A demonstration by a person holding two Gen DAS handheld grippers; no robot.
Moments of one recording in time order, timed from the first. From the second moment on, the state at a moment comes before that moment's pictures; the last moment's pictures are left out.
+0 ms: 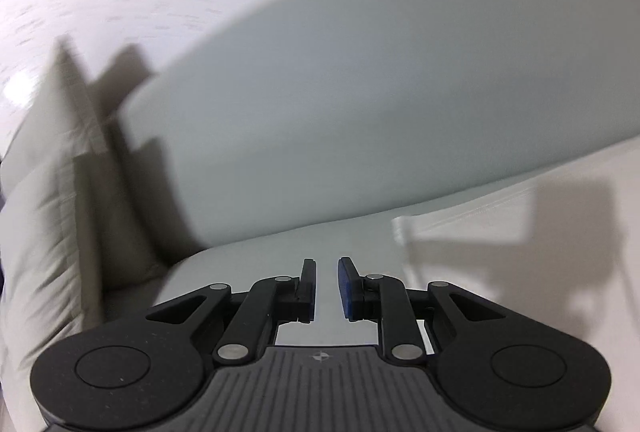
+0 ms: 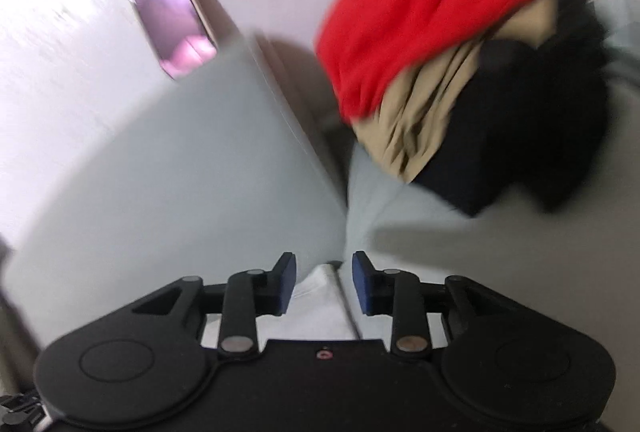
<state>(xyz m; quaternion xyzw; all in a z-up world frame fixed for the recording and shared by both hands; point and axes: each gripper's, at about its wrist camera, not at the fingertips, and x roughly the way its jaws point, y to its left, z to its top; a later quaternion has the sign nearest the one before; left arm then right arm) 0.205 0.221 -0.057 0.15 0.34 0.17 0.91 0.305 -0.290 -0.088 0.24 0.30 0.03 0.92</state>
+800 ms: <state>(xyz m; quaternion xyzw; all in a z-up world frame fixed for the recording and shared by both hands) 0.172 0.134 -0.168 0.10 0.45 0.21 0.86 0.217 -0.252 -0.147 0.05 0.46 -0.01 0.89</state>
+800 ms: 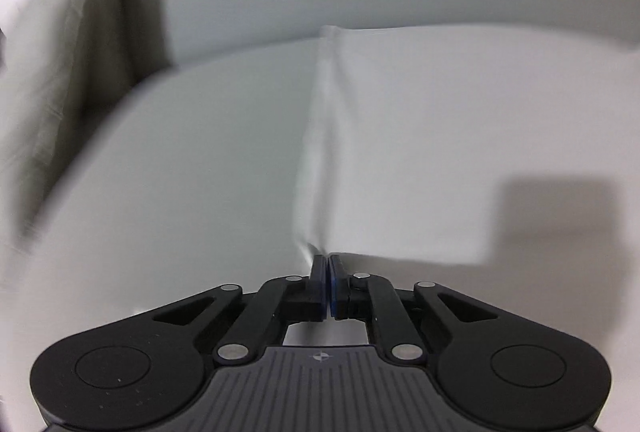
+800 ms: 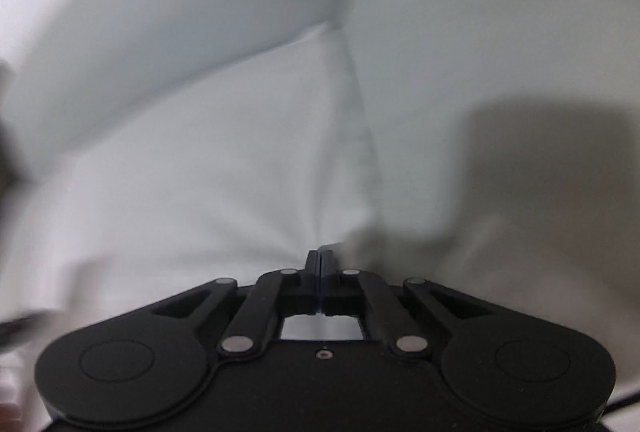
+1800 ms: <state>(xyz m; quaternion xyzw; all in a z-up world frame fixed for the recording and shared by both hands) -0.032 0.159 -0.042 0.01 0.38 0.18 0.90 -0.001 -0.284 0.019 0.14 0.39 0.10 0.90</state>
